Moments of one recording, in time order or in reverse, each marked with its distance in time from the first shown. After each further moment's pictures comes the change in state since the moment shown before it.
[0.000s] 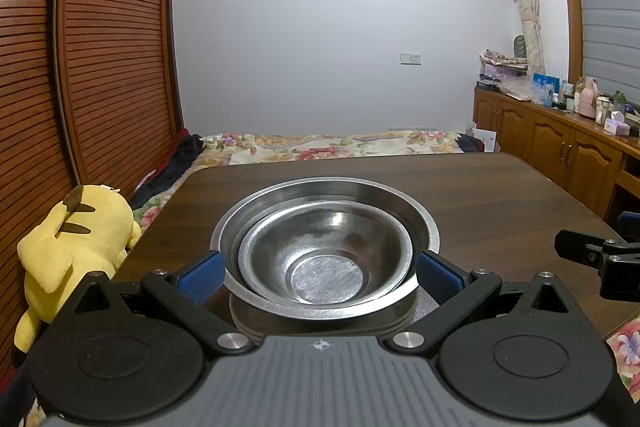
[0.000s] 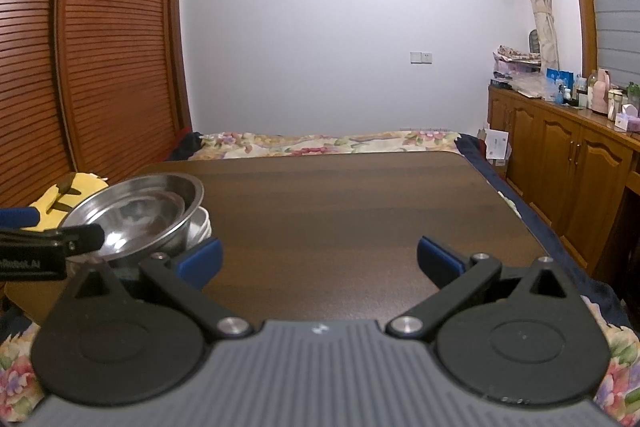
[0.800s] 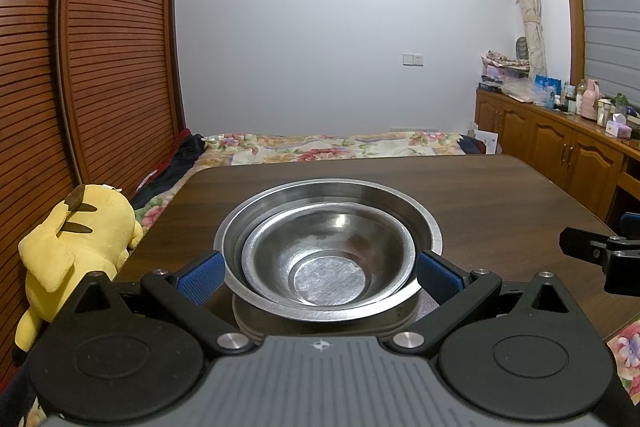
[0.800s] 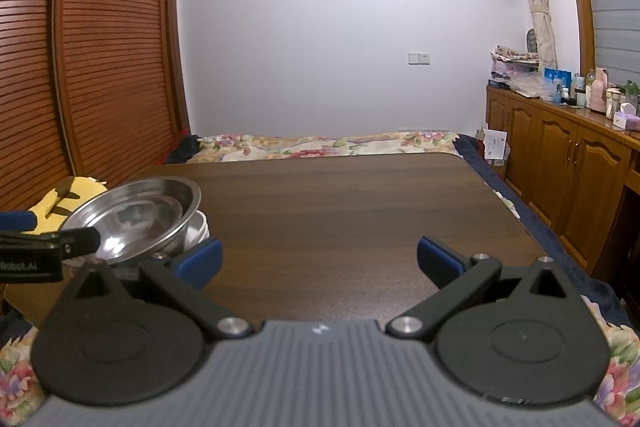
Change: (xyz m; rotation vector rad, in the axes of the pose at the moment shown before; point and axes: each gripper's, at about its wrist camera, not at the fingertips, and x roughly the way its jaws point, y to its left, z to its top) left arm -0.001 0.001 0.000 -0.005 -0.001 0.003; right arm 0.000 -0.003 0.000 0.009 -0.006 -0.004
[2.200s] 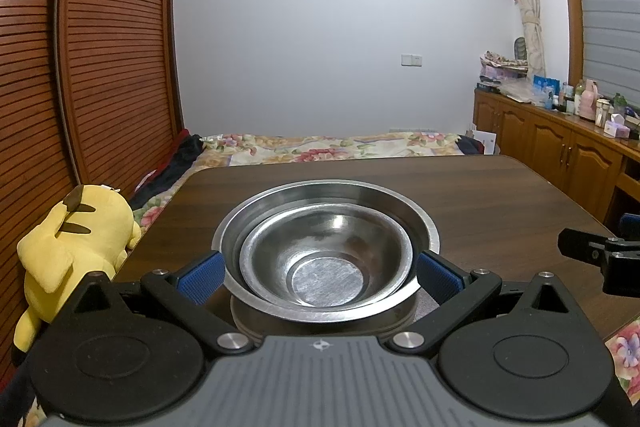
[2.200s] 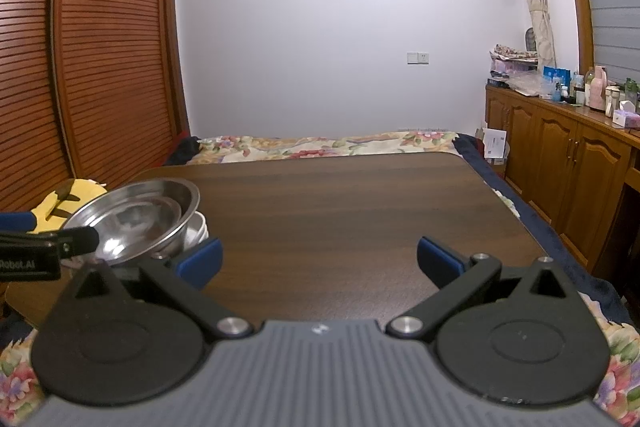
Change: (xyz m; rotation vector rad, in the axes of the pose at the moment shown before) left arm -0.002 -0.001 0.001 -0.002 0.000 -0.003; right arm 0.000 -0.002 -0.001 0.008 -0.001 0.000
